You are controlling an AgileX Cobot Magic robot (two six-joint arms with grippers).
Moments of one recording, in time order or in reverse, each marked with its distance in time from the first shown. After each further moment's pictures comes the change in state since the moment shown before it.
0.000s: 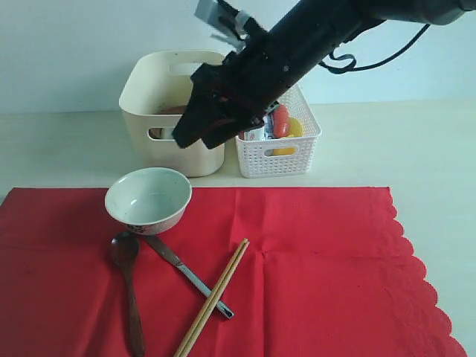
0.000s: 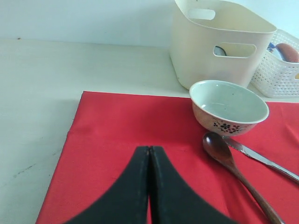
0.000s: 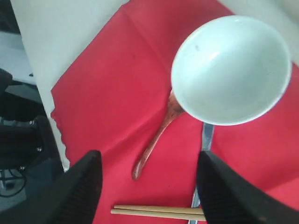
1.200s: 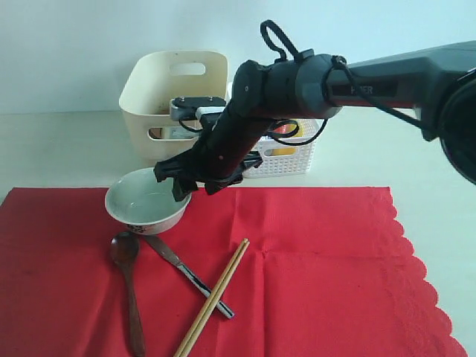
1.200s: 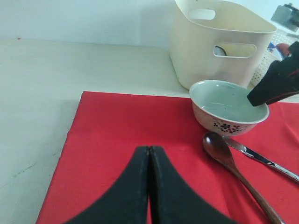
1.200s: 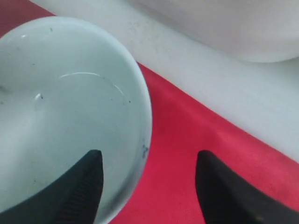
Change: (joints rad) left arm 0.000 0.000 0.000 0.000 0.000 0.000; right arm 0.170 0.257 -0.004 -0.445 -0.530 0.485
